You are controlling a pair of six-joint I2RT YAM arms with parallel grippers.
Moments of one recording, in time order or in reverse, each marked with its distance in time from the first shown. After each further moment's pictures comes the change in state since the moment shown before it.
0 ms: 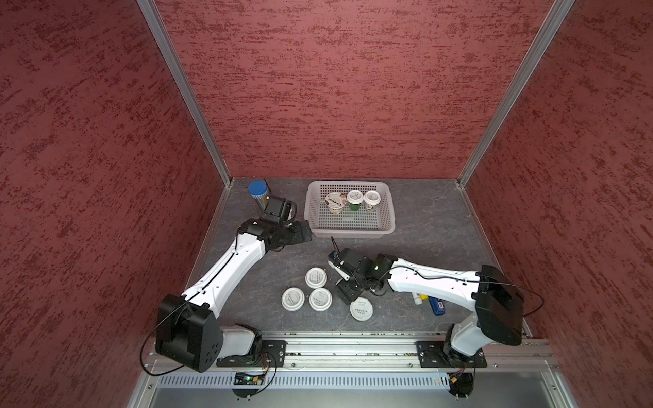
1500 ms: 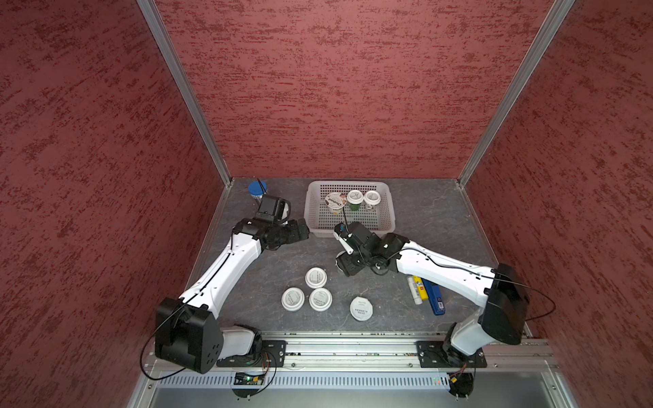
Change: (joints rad) left arm 0.060 -0.012 -0.002 -0.001 0.080 0.000; right arm -0.143 -0.015 0.228 -0.068 0.037 -0.011
